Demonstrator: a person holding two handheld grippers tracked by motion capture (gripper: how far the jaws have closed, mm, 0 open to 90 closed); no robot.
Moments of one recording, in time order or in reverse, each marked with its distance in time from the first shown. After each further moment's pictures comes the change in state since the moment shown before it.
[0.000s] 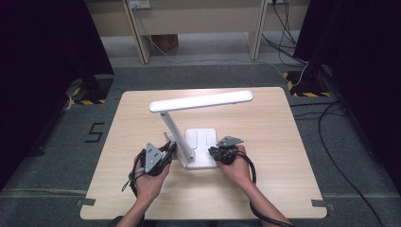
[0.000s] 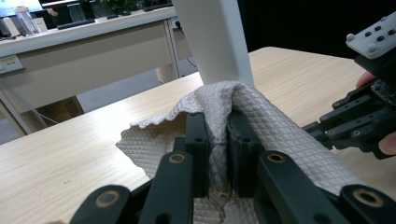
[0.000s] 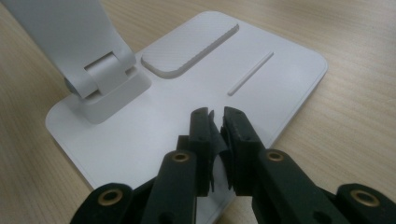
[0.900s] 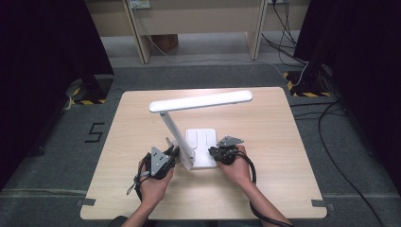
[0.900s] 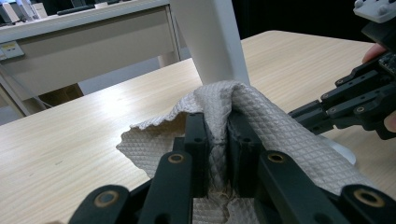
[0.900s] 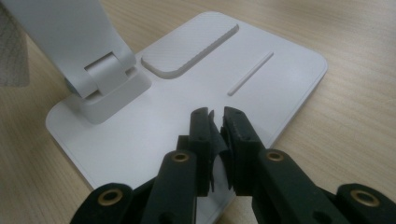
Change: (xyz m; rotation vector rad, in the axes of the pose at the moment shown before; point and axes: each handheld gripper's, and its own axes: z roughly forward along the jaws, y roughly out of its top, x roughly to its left) left arm -0.012 -0.014 0.006 0.048 0.019 0.002; right arm 0.000 0.000 0.000 -0.005 0.002 -0.003
